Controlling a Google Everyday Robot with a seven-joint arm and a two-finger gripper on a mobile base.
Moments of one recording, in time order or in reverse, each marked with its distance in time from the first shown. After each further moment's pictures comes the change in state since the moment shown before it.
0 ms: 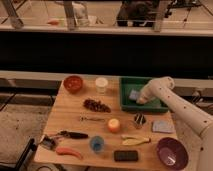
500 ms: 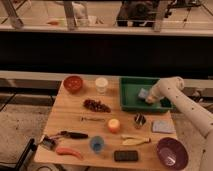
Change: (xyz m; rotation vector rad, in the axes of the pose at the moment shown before) arm 0.060 -0.032 -0.012 0.051 0.059 0.087
